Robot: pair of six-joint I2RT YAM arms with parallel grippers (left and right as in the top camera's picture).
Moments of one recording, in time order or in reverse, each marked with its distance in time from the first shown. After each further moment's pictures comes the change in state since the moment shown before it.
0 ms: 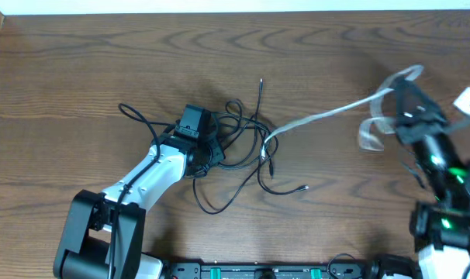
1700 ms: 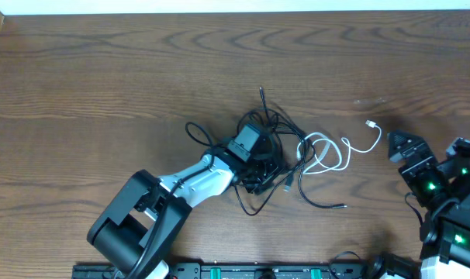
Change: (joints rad) left arm -0.356 0.160 0.019 0.323 0.285 -0.600; right arm -0.217 -0.071 -0.003 -0.943 0.064 -0.308
